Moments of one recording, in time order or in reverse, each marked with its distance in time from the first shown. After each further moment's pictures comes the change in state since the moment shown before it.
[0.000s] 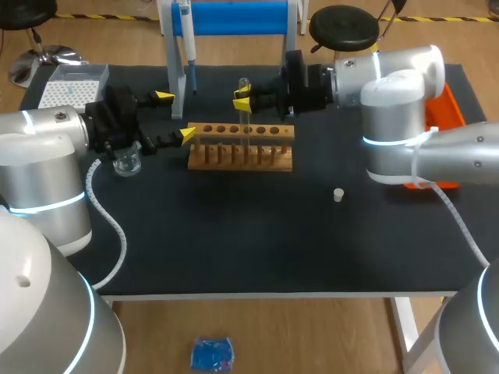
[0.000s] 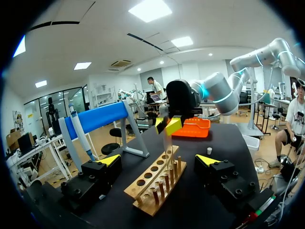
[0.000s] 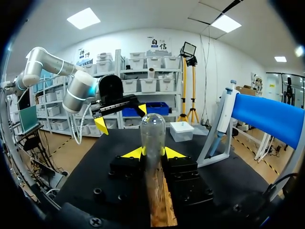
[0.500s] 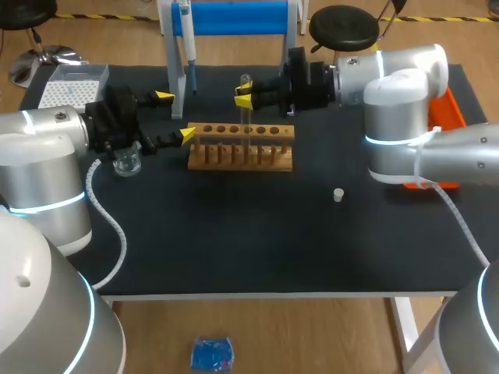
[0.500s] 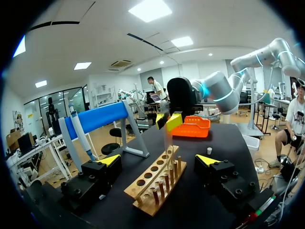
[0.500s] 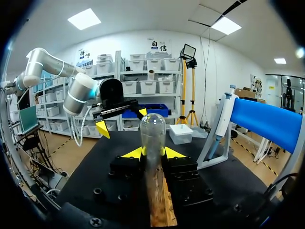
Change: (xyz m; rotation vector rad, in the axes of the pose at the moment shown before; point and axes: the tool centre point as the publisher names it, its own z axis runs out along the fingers) left arm 0.000 0.000 0.000 0.000 0.000 0.000; right arm 0.002 0.010 -0.005 -0.016 -0.005 -0.009
